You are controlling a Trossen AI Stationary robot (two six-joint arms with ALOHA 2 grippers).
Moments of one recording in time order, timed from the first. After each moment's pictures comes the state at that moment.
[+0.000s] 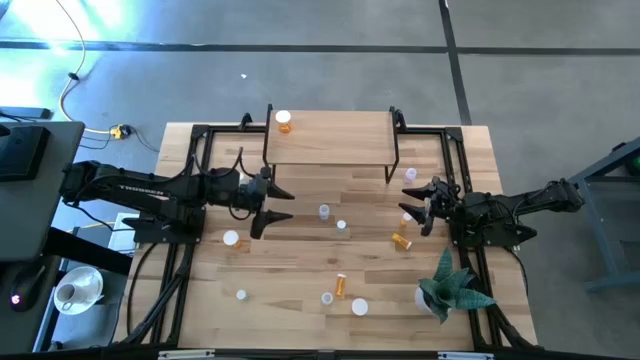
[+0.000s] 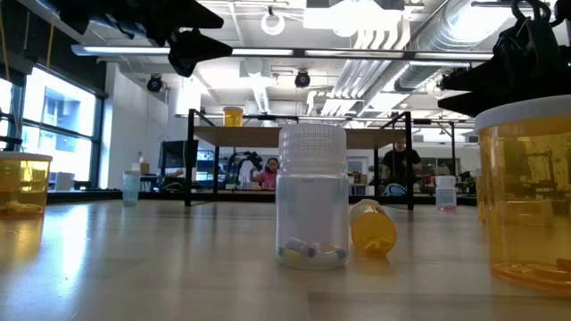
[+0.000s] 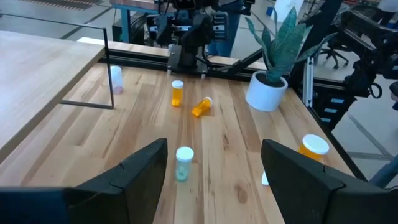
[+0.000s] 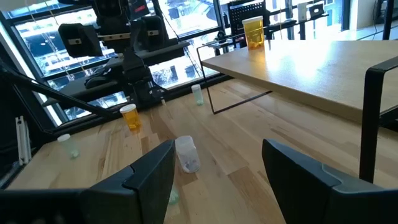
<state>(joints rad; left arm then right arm) 0.13 1.01 0.57 0.16 0.07 -0.13 0.21 0.14 0.01 0.08 0.50 0.27</state>
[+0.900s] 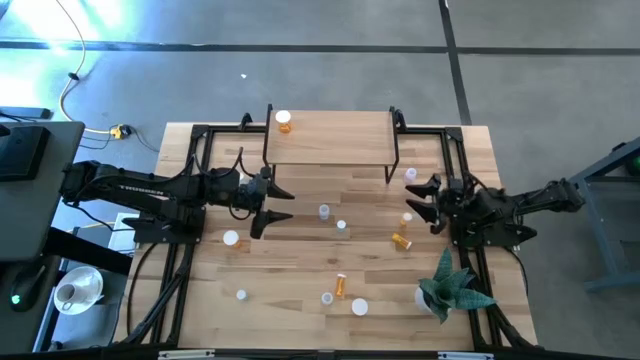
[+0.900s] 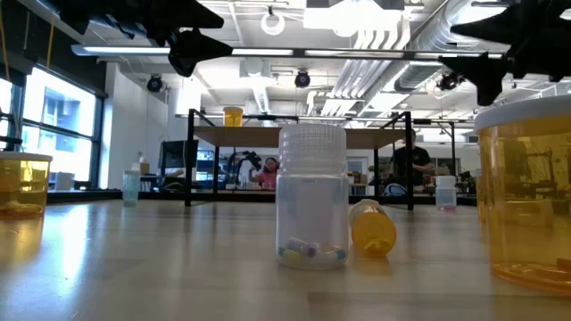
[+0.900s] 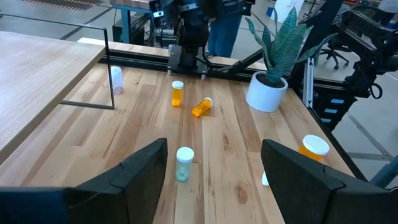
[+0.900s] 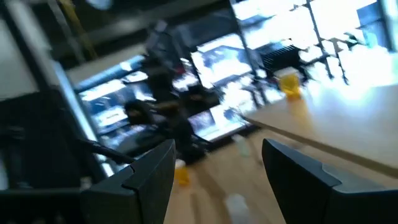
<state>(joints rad) 0.13 1.01 0.57 0.16 0.07 -0.13 0.21 0.15 0.01 0.38 0.38 0.28</state>
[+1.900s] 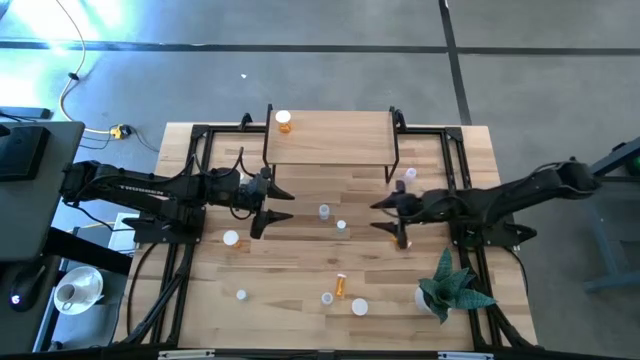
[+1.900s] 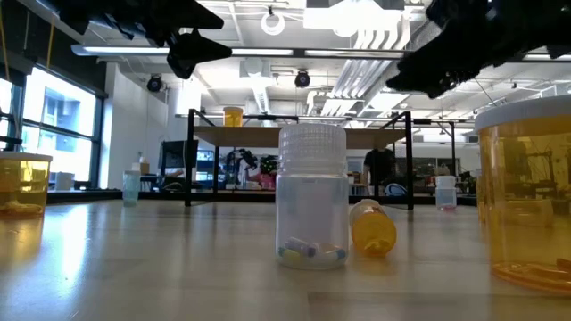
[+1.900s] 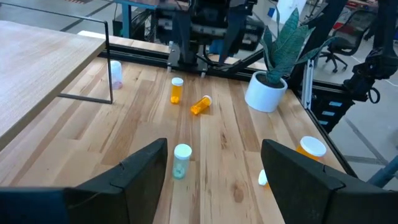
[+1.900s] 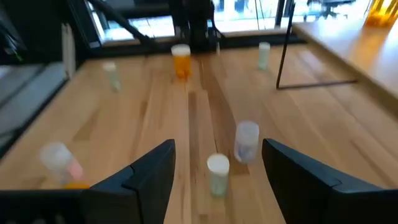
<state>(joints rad) 0.13 1.01 0.57 0.15 0.07 -0.16 0.15 0.96 0.40 0.23 0.17 0.10</state>
